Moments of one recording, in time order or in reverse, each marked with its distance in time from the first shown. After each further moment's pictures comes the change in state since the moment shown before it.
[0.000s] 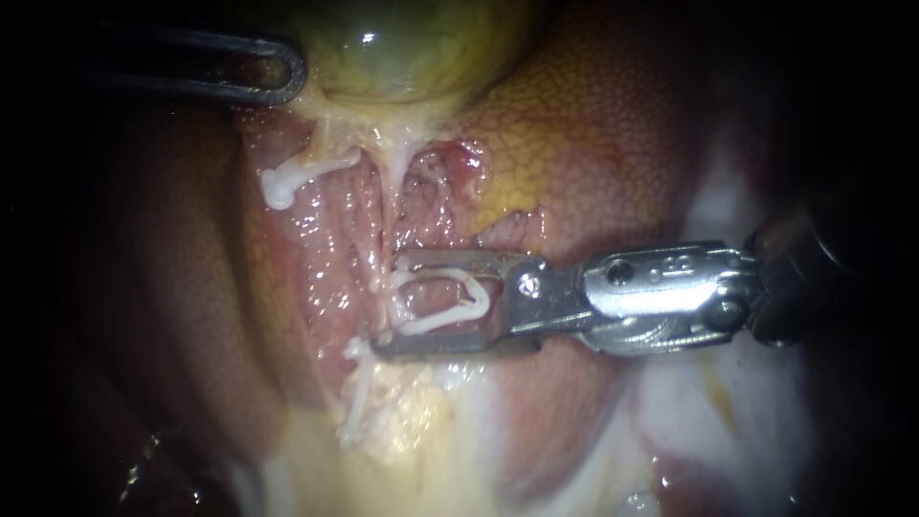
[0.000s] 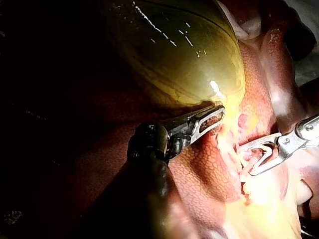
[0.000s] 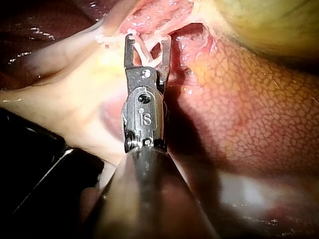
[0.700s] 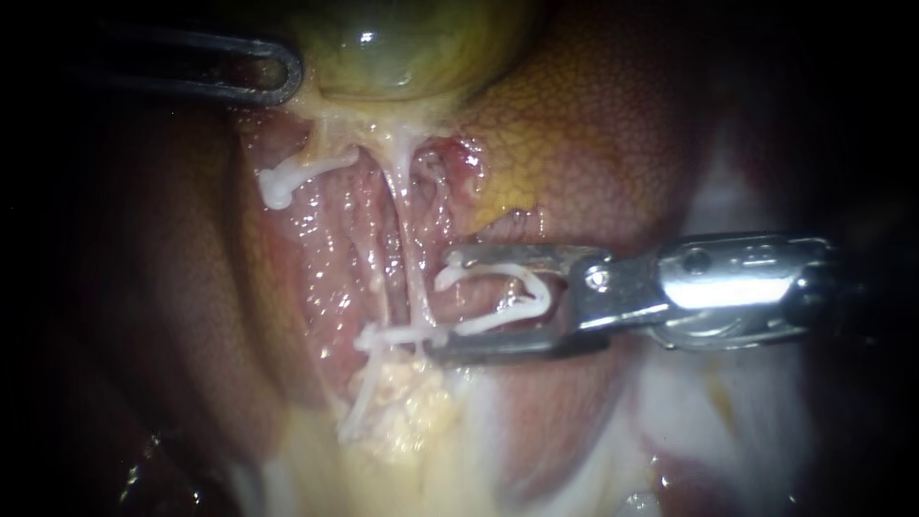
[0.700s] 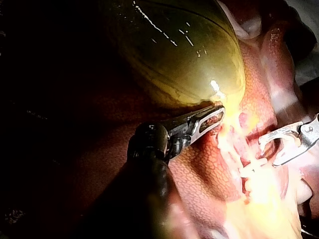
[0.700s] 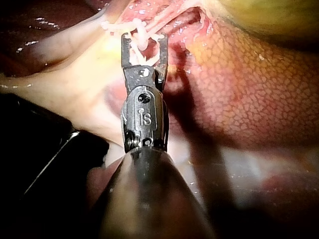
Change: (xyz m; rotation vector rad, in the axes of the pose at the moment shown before) right arm 0.001 0.000 -0.006 0.026 0.003 0.039; left arm 0.000 0.000 0.000 0.009 0.004 0.000
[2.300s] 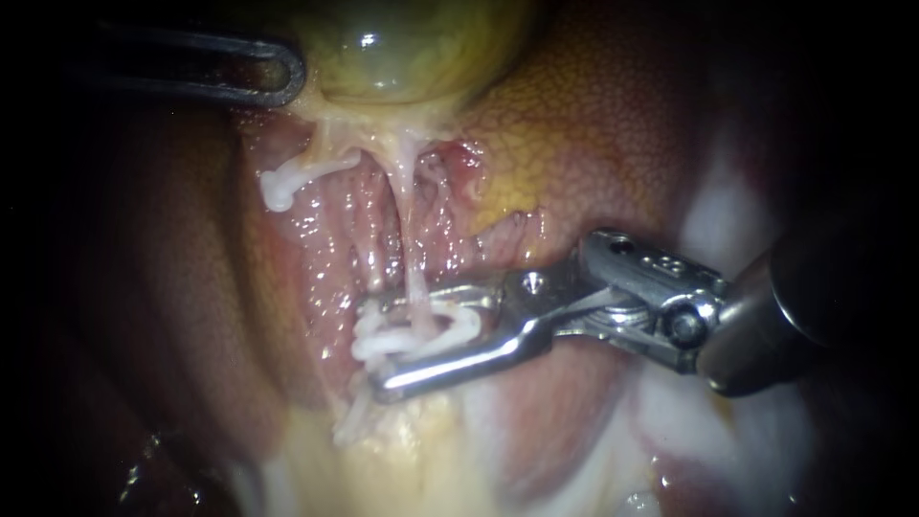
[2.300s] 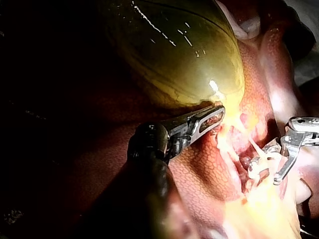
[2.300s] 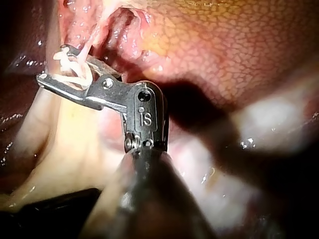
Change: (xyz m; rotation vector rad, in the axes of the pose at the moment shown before) right arm -0.002 0.002 0.006 0.494 0.342 0.212; left arm 0.000 0.000 0.000 0.001 0.000 0.000
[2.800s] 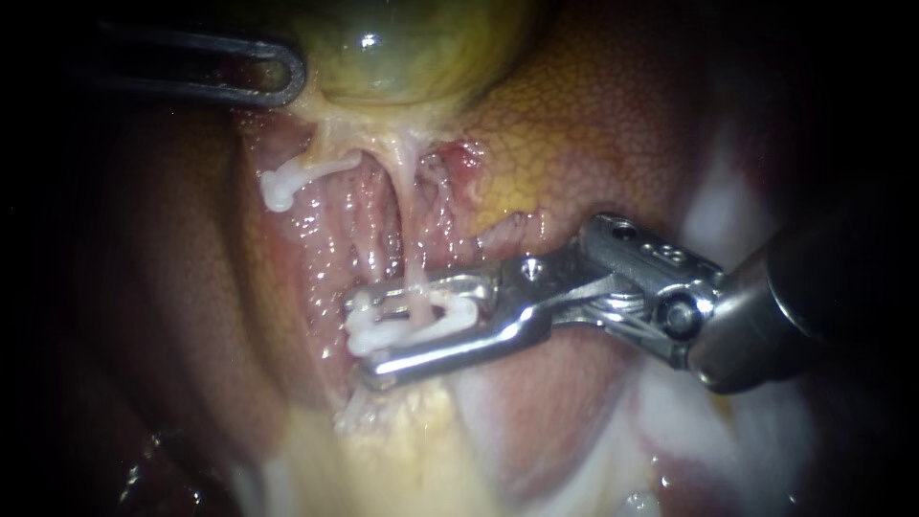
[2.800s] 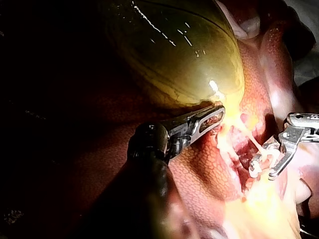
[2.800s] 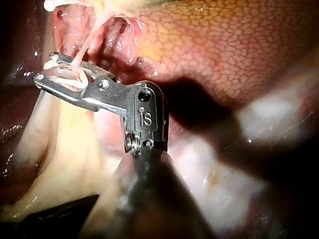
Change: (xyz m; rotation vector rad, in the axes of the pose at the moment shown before) right arm 0.001 0.001 0.000 -0.043 0.015 0.002; left arm 0.000 0.000 0.000 0.000 0.000 0.000
